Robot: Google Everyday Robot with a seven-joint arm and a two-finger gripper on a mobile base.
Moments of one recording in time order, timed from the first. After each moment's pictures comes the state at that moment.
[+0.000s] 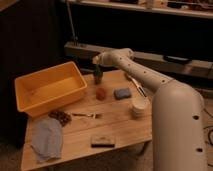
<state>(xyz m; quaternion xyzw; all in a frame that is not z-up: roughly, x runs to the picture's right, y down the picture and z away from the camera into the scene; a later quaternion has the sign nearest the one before) -0.047 -0.188 0.913 -0.14 -0.23 0.69 0.67</state>
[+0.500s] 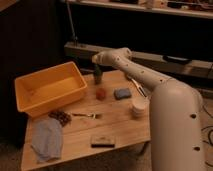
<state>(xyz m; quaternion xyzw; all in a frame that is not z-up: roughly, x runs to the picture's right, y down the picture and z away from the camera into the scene) -0.057 -0.194 0.918 -0.13 -0.24 0.69 0.67</state>
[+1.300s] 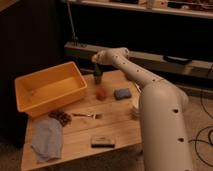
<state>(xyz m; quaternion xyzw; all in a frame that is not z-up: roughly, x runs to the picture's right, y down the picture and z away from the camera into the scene) -0.056 -0.206 0.950 -0.15 -0.22 0.71 0.65</state>
